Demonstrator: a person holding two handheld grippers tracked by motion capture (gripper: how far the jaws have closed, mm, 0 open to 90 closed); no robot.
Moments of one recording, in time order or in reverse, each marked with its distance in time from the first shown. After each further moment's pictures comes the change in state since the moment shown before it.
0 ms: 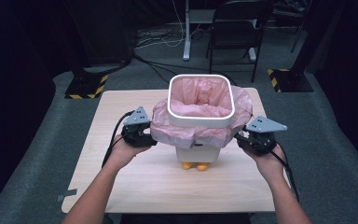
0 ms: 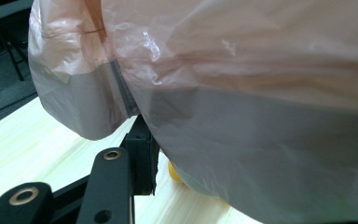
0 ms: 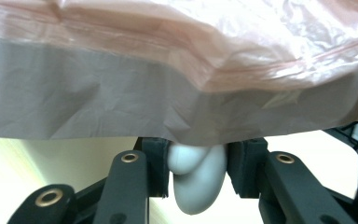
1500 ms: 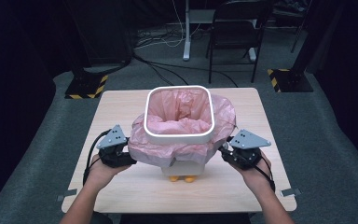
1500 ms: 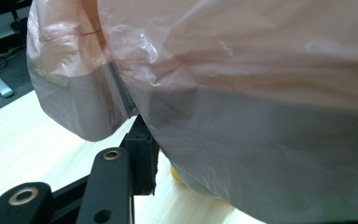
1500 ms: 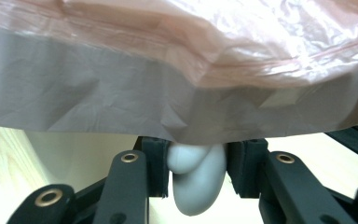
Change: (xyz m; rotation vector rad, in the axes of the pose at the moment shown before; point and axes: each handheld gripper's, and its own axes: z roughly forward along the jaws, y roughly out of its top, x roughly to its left) left arm -0.020 -0.043 -0.056 -0.023 0.043 0.004; right arm 0.056 0.005 -0.003 -0.034 0.071 -0.066
